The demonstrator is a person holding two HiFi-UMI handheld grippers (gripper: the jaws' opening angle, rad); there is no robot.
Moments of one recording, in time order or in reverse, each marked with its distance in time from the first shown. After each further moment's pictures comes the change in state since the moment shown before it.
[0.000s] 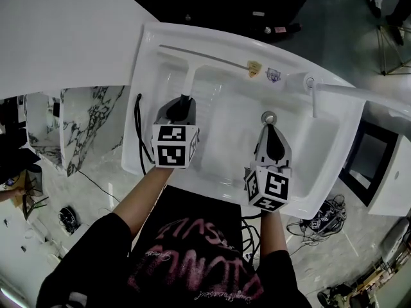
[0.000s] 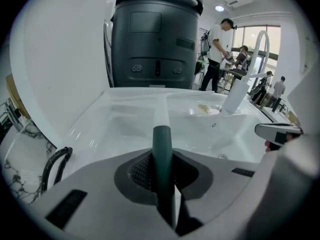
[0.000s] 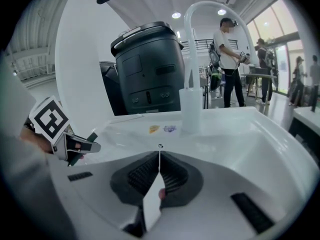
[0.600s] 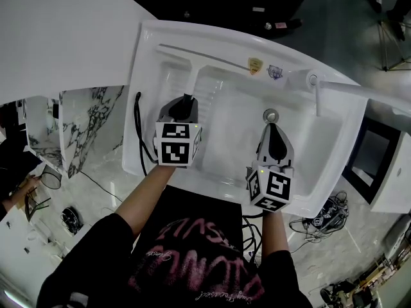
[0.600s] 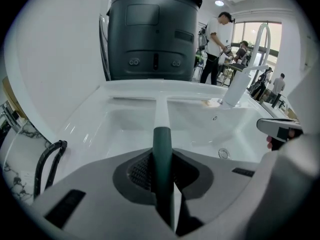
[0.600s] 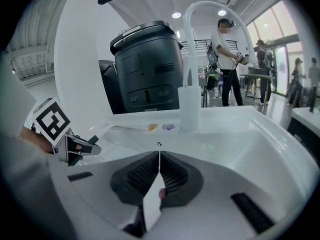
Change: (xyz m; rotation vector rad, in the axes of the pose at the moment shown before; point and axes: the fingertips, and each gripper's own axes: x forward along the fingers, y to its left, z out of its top) left arm 0.011 -0.002 -0.014 0.019 0.058 -0.007; right arm 0.001 -0.002 -0.007 -0.003 0.008 -0.018
